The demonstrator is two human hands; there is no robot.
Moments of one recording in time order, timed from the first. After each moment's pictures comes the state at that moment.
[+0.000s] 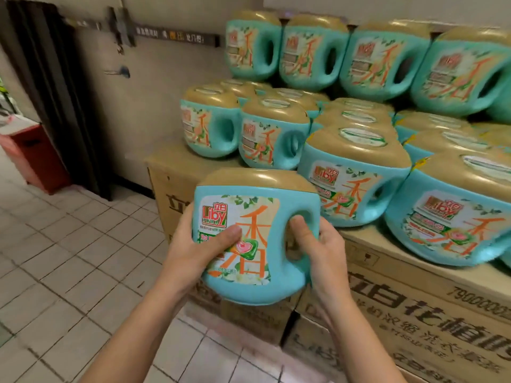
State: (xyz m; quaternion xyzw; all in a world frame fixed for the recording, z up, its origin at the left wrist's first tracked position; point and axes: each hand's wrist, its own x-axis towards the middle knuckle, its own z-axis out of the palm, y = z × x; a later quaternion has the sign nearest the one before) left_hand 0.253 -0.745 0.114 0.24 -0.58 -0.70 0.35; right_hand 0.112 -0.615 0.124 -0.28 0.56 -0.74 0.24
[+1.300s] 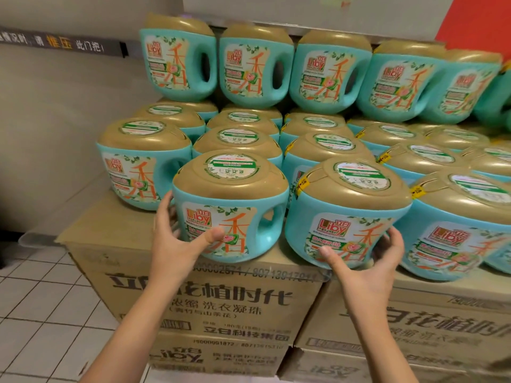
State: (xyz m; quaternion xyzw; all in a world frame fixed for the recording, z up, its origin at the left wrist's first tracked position) left_hand 0.132 -0.918 0.103 0.21 -0.72 -0.57 0.34; right_hand 0.030 -0.654 0.097 -0.10 0.74 -0.63 -0.20
